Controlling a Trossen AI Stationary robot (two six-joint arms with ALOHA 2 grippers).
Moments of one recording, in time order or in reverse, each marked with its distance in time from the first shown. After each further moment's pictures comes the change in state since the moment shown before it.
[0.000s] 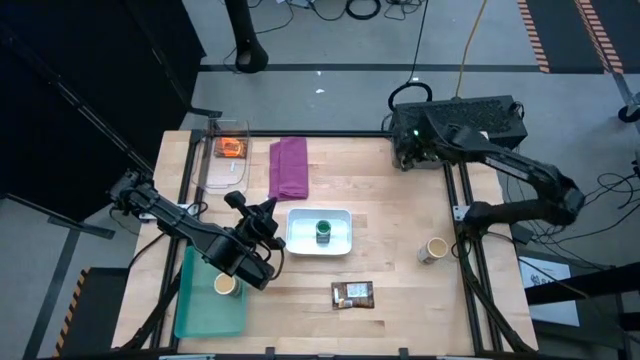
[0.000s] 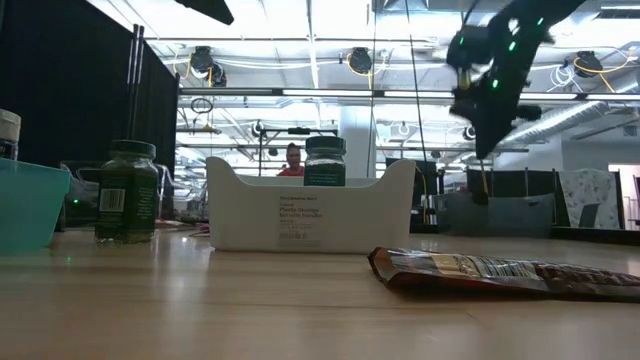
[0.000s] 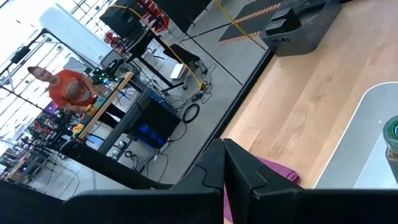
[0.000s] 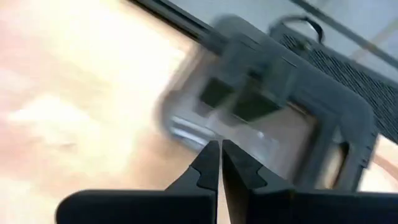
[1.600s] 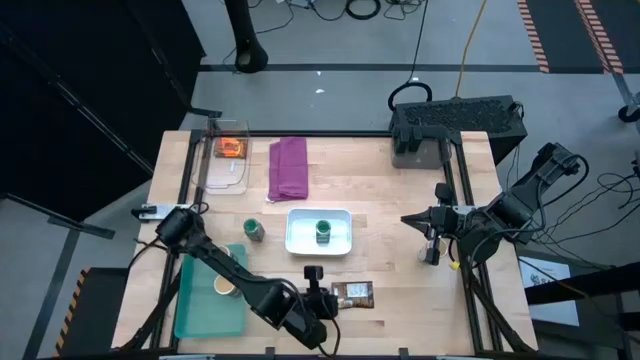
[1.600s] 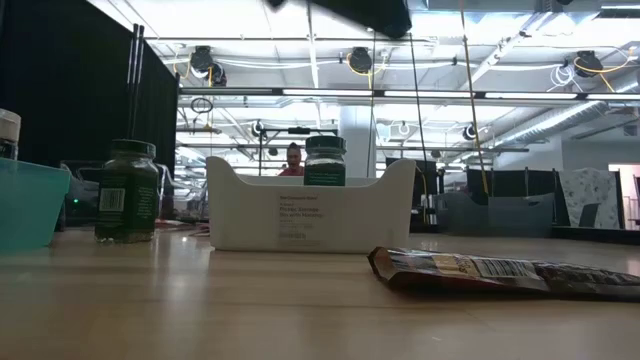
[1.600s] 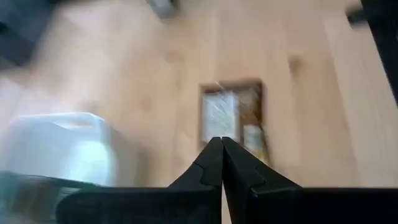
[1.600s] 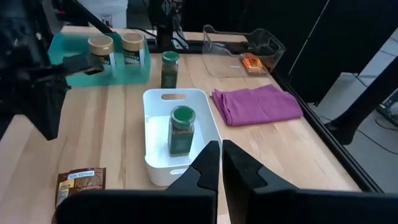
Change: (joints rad) left arm -0.090 0.491 0.336 0.773 0.669 0.520; right arm 1.411 -0.300 0.000 0.110 0.560 0.180
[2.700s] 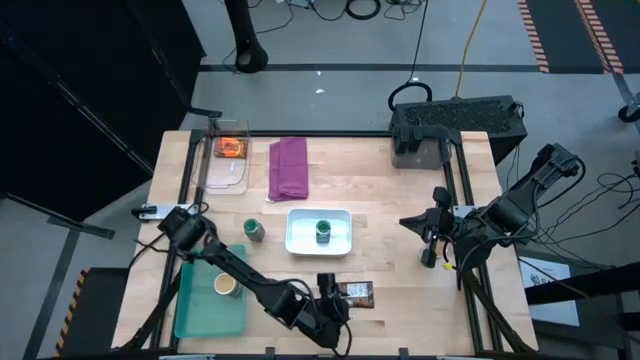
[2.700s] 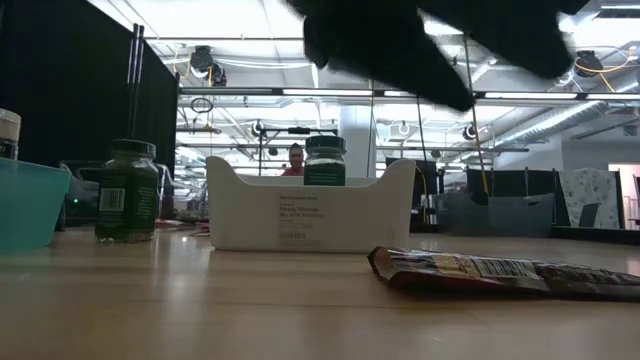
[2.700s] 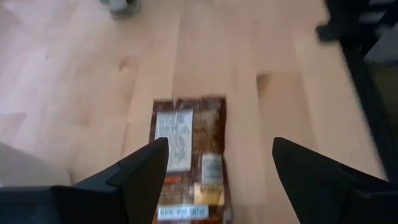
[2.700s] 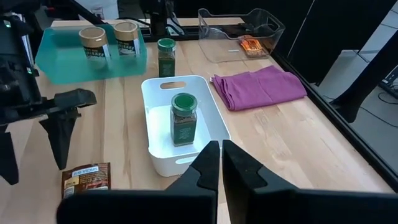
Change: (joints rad) left arm 0.032 0.120 0.003 0.225 0.108 0.004; right arm -0.006 0.047 0.000 -0.047 -0.011 0.143
